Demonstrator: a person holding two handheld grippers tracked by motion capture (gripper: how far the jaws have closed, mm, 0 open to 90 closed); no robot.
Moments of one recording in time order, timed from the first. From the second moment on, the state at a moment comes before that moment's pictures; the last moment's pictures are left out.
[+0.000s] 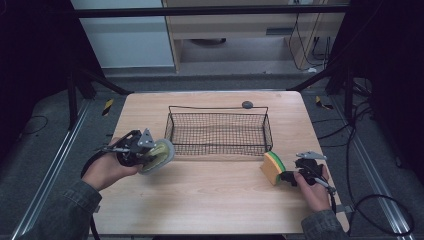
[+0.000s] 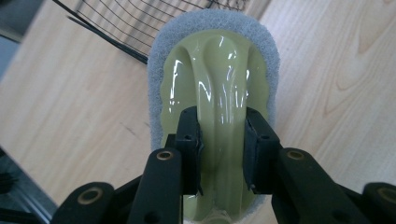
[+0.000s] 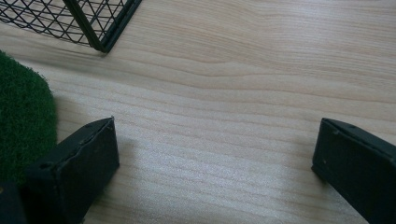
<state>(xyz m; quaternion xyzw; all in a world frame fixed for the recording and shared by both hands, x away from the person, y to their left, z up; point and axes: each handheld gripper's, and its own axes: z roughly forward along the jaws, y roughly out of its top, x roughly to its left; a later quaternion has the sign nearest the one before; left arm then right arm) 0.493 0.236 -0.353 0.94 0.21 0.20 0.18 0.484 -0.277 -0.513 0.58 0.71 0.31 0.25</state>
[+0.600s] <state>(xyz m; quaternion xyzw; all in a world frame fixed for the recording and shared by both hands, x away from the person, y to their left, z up) 0.517 0.216 -0.319 0.94 0.18 0.25 0.18 0.483 -0.277 -0.513 0.58 0.71 0.31 0.25</state>
